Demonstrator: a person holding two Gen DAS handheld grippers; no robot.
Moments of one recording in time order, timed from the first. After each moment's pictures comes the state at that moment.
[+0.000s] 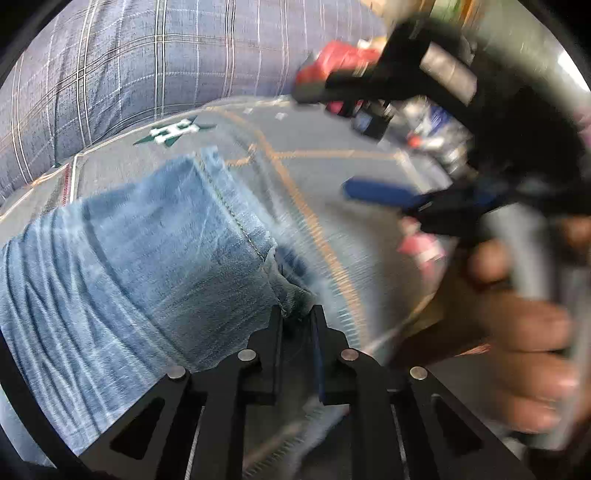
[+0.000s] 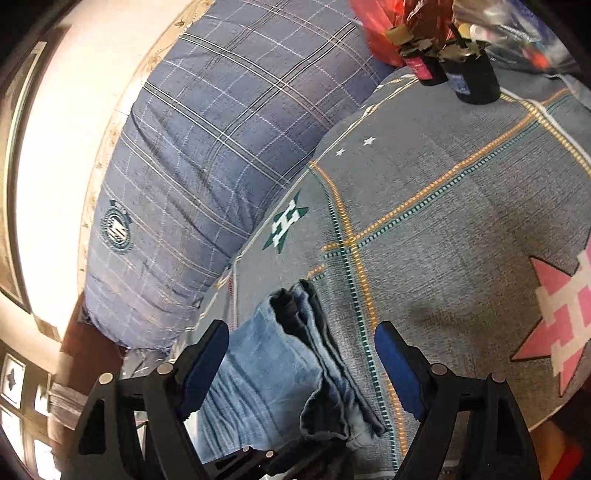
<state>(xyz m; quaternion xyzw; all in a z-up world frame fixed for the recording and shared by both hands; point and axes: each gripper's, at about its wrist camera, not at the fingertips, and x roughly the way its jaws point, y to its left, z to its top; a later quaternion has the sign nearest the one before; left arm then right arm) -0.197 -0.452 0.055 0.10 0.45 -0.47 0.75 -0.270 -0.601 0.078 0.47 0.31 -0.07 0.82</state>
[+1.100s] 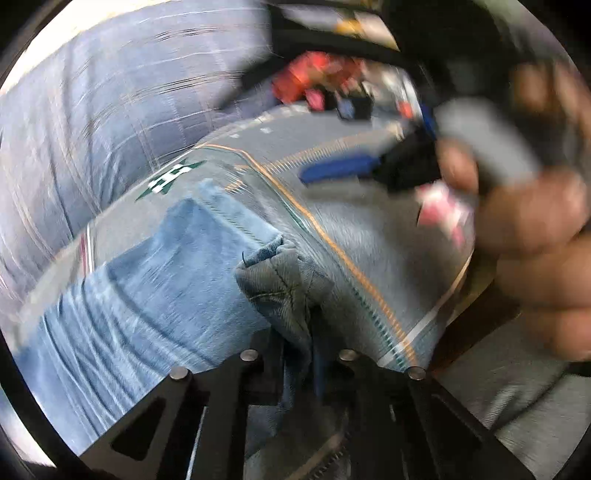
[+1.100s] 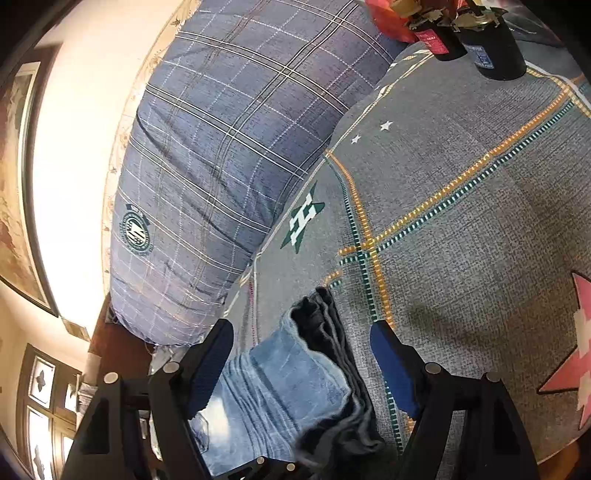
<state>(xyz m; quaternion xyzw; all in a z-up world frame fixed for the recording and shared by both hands) -0.208 -0.458 0.045 0.21 0.37 -0.45 0.79 -0.257 -0.619 0.065 0.51 0.31 -0.01 0.81</state>
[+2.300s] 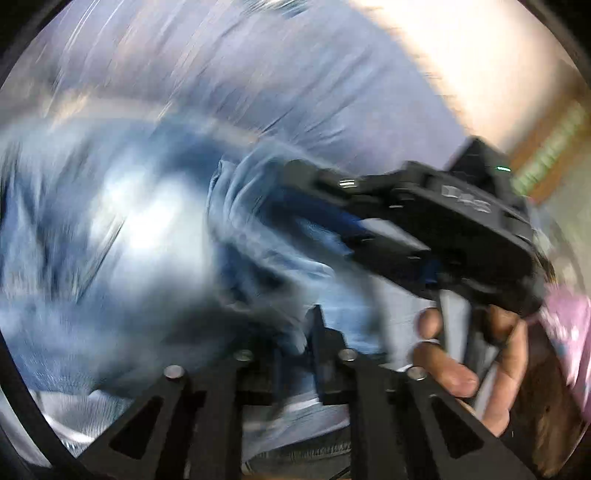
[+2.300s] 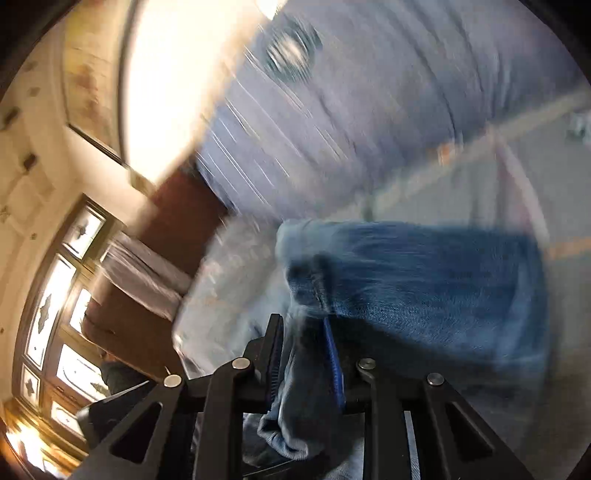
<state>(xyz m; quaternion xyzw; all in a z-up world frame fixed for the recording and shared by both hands) -0.153 -0.171 0.048 -0.17 0.48 -0.30 0.81 -0.140 -0.337 0.085 0.36 0.38 0.24 0.82</state>
